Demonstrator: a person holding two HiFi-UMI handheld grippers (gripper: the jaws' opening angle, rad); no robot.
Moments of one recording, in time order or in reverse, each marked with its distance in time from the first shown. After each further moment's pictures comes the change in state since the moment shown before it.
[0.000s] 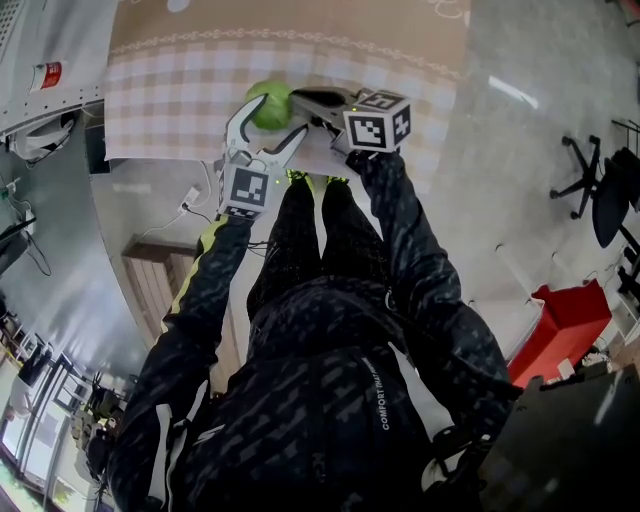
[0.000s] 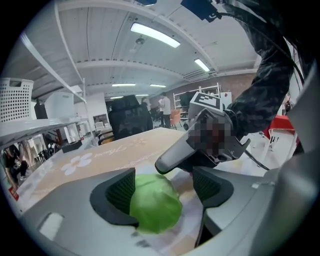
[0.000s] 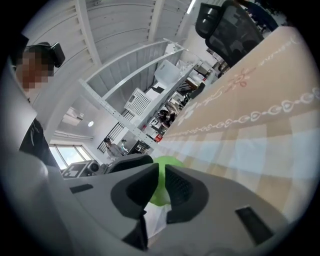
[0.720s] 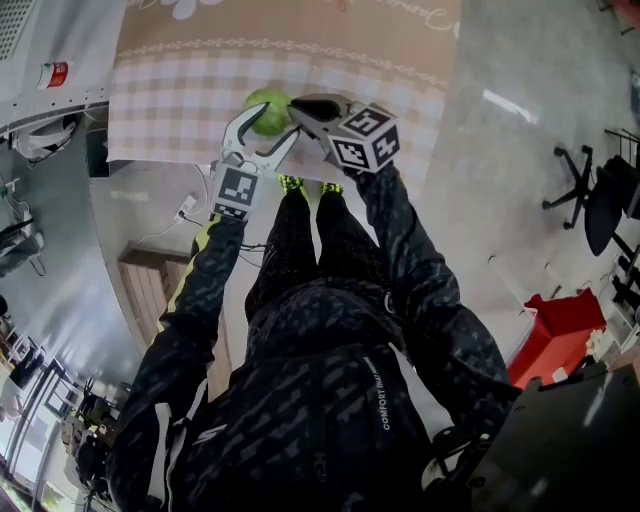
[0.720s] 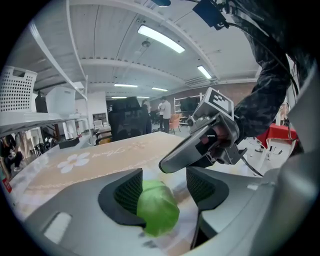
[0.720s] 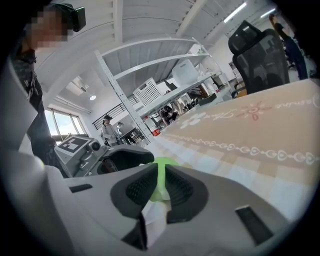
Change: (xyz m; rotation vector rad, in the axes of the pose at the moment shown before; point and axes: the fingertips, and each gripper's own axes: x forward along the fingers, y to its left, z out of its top) left arm -0.004 -0.003 0.016 -0.030 -0.026 -0.025; right arm -0.017 0.011 0.000 -0.308 0.072 -0.106
